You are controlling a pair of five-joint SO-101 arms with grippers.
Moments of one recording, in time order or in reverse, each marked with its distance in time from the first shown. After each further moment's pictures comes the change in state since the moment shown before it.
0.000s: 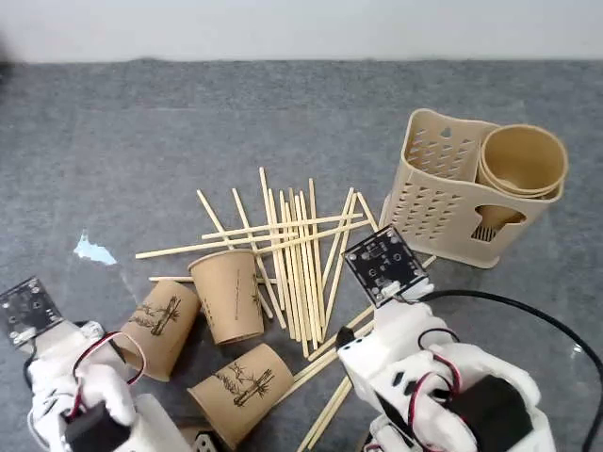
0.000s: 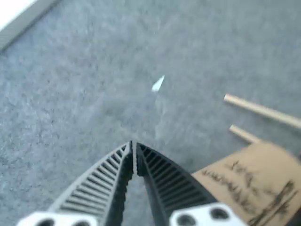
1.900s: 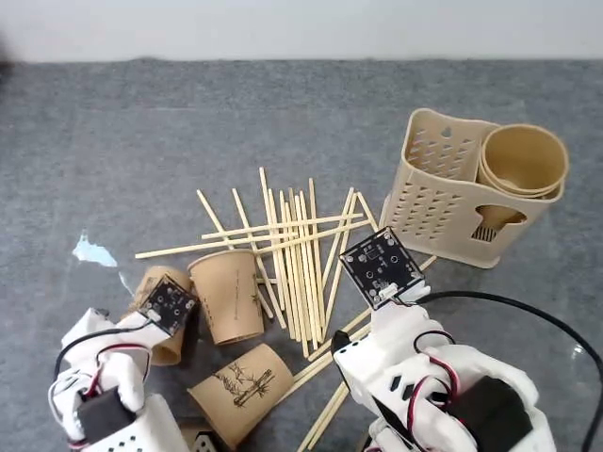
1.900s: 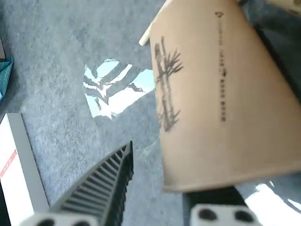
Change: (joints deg) left arm 10.1 0.0 12.2 -8.4 -61.4; right arm -1.7 0.0 0.0 0.0 -1.4
